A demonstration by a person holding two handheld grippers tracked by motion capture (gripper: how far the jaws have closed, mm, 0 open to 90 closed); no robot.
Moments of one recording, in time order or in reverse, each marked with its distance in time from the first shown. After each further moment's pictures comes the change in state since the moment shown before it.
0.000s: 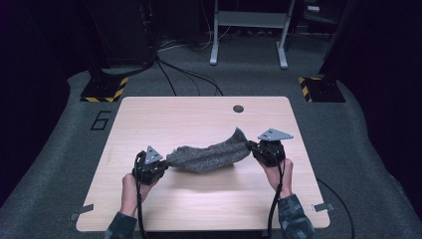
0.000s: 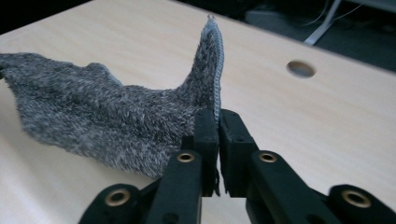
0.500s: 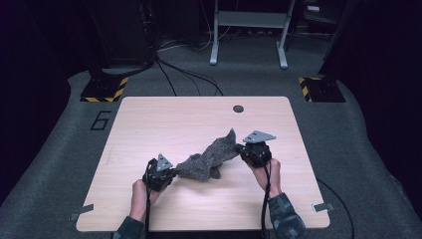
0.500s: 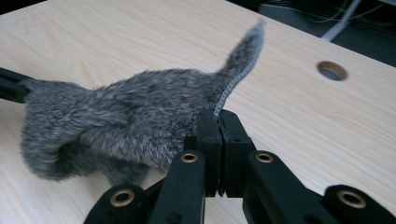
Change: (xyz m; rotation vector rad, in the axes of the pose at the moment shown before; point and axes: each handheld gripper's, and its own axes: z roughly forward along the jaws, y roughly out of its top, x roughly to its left) left arm -0.016 -0.013 0.032 -0.003 0.017 -0.007; right arm 0.021 0.004 0.025 0.019 0.001 -0.051
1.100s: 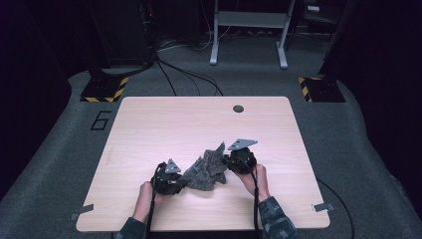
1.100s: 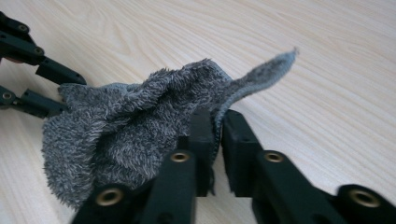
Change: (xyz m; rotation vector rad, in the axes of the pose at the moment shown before) left arm -0.016 -0.002 0.026 0.068 -0.155 0.065; right arm 0.029 -0.014 0.045 0.112 0.137 -0.031
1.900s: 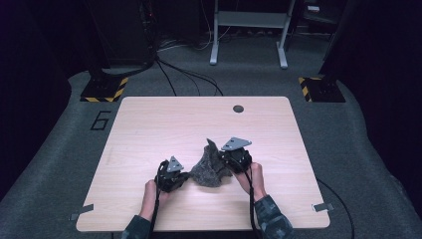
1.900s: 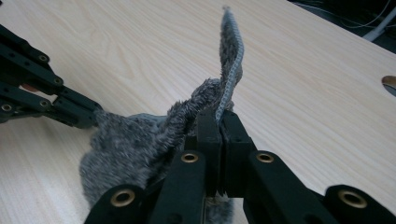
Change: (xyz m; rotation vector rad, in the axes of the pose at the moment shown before) left arm 0.001 0.007 0.003 -0.079 0.021 -0.032; right arm 0.018 0.018 -0.009 -0.063 -0.062 -0.097
